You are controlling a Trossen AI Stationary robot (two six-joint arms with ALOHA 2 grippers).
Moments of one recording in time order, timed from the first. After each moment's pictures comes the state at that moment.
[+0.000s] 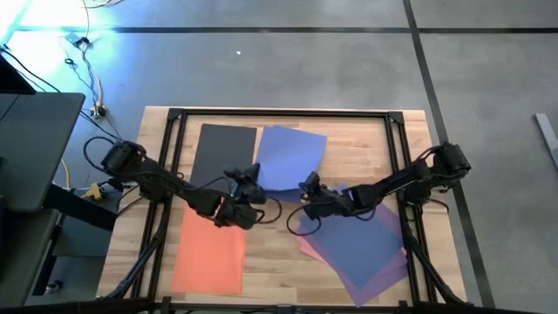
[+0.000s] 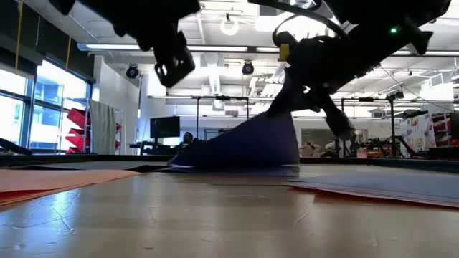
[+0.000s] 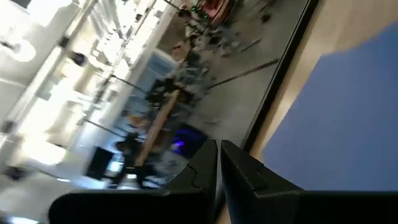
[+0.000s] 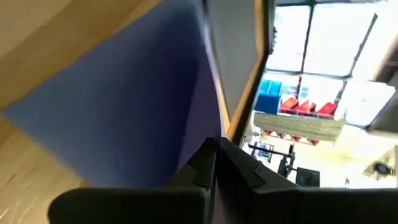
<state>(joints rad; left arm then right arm) -0.36 1.61 0.91 0.11 -1.46 0.33 0.26 1.68 0.75 0.25 0.77 -1.04</state>
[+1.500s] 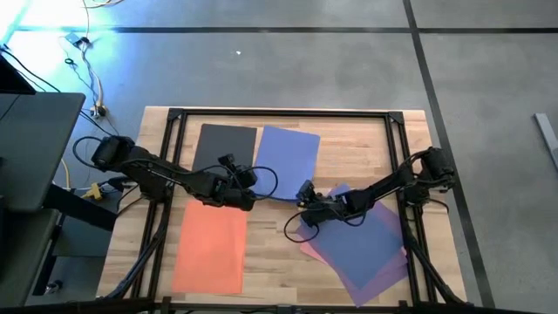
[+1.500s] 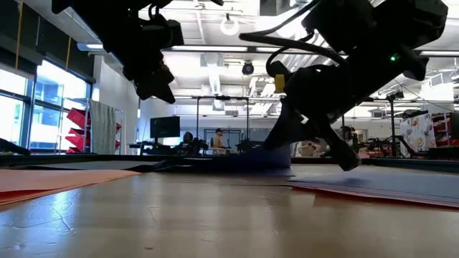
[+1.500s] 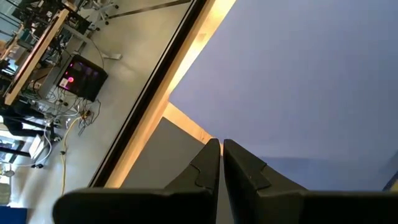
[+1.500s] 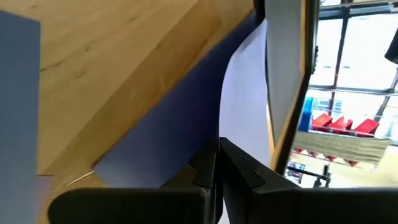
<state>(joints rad) -0.23 1.53 0.90 -0.50 -0.97 -0.30 0.28 1.81 0.75 0.26 0.63 -0.95</state>
